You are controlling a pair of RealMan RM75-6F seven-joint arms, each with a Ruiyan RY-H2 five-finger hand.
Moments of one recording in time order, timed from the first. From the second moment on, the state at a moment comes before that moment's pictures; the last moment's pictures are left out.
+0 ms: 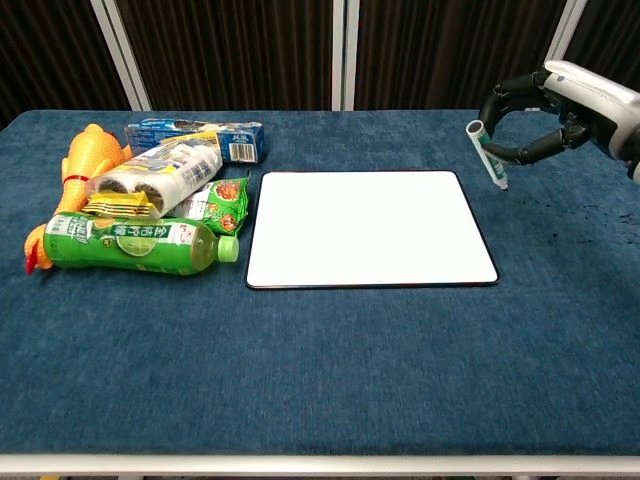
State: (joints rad) left arm -0.06 -1.13 -0.04 -1.62 1.44 1.47 0.04; right arm 0.66 -1.66 0.13 -0.95 -1.48 1.10 0.81
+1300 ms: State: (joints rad) left arm -0.07 -1.16 -0.04 -1.56 1.42 1.43 -0.01; right arm 0.76 -1.93 0.17 -0.77 -1.45 0.90 1.28
